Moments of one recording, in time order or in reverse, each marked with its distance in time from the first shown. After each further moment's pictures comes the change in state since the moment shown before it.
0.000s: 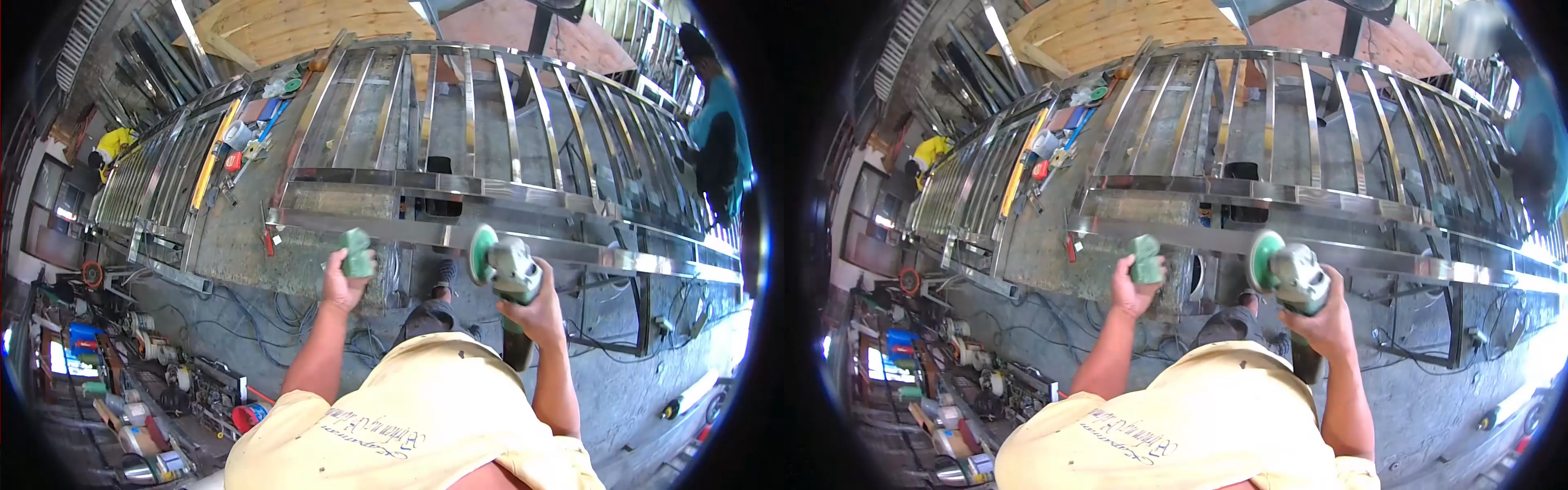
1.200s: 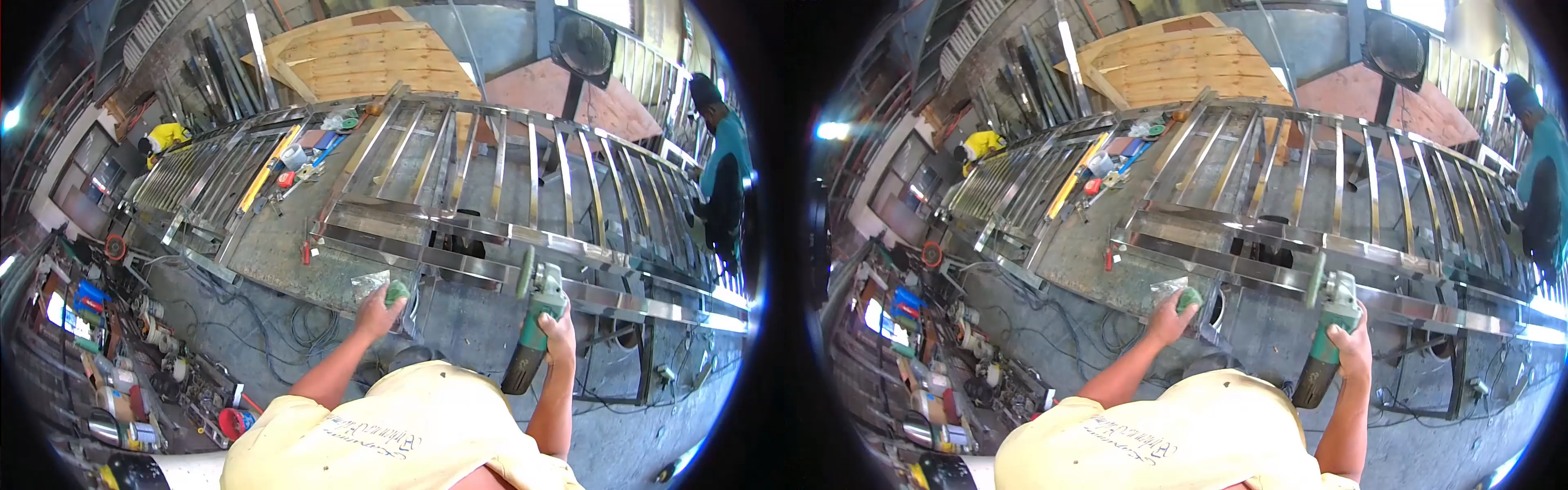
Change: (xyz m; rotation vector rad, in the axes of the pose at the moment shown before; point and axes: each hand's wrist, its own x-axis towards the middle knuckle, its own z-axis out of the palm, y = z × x) left_hand -0.053 -0.042 -0.014 1.618 0.204 0.535; right_hand -0.006 0.057 -0.026 0.801 -0.121 -0.021
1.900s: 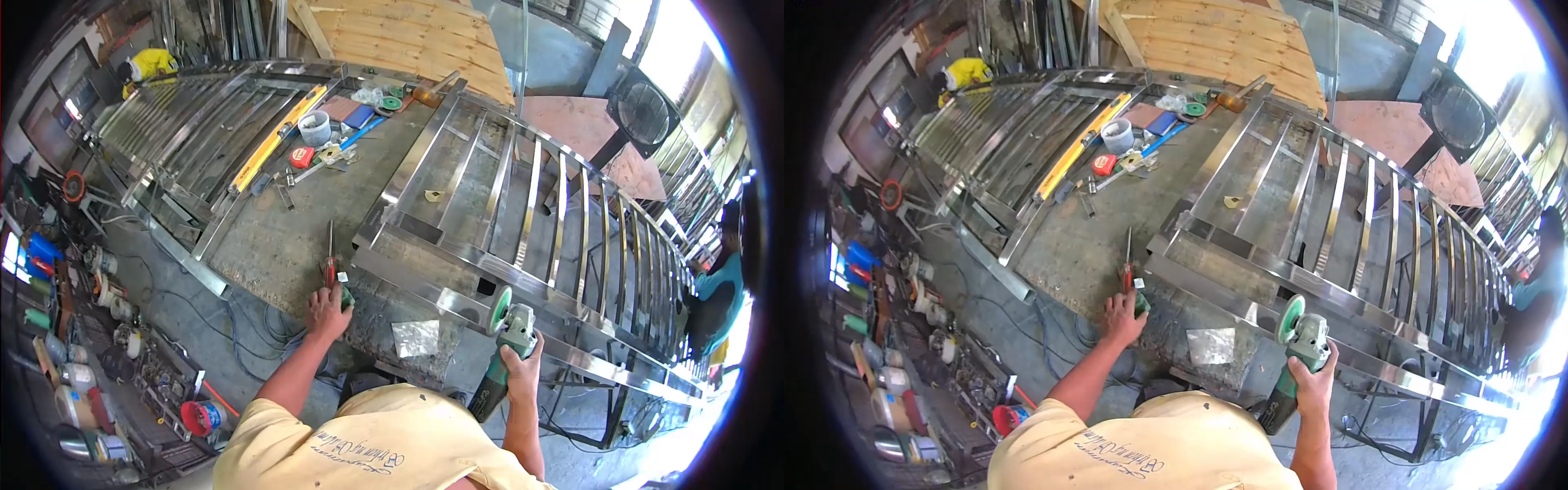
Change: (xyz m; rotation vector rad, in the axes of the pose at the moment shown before) left_hand 0.103 -0.253 -0.113 0.469 0.182 -0.076; right_hand 0.088 0.097 0.254 -0.336 0.160 0.055
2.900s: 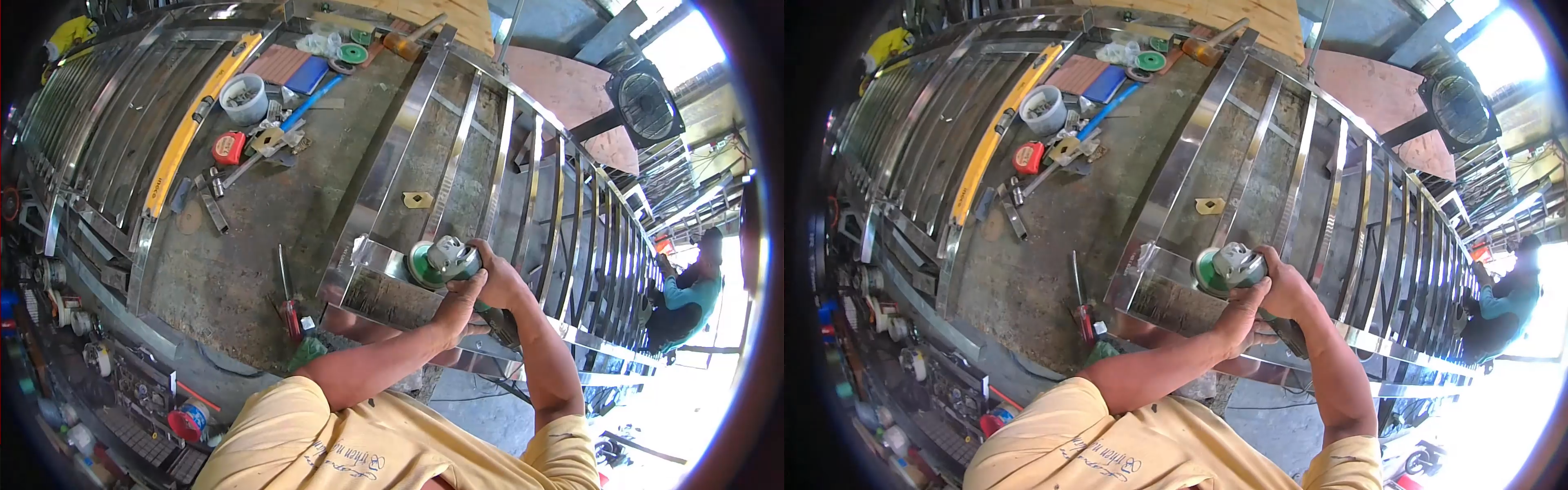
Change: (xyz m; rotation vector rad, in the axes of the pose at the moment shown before) left_hand 0.199 0.263 -0.017 -2.027 -1.270 -0.827; right_hand 0.277 -0.101 0.193 -1.199 -0.586 0.042
